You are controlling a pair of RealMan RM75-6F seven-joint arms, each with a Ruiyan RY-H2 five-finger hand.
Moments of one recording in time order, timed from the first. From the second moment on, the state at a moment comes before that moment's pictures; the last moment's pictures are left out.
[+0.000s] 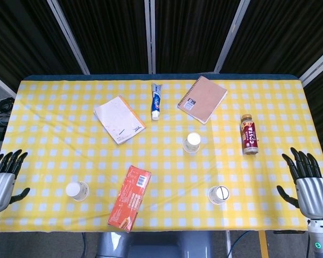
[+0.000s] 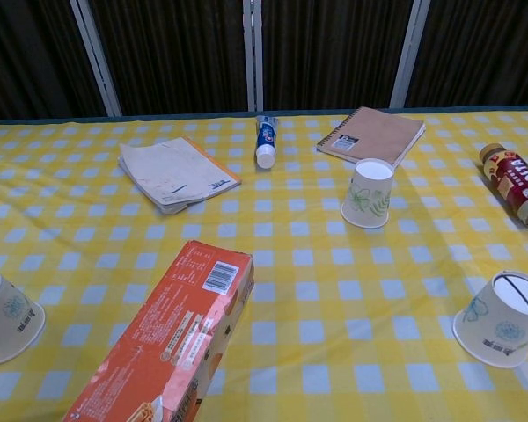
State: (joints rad) left arm -0.11 -1.11 -0.01 -1.68 1.44 1.40 0.25; right arm 0.07 -1.17 0.07 -1.54 -1.60 1.59 -0.05
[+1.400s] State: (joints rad) left arm -0.27 -1.30 0.06 -1.66 1.49 1.12 0.45; right arm 0.06 -1.14 0.08 -1.55 -1.58 1.60 0.02
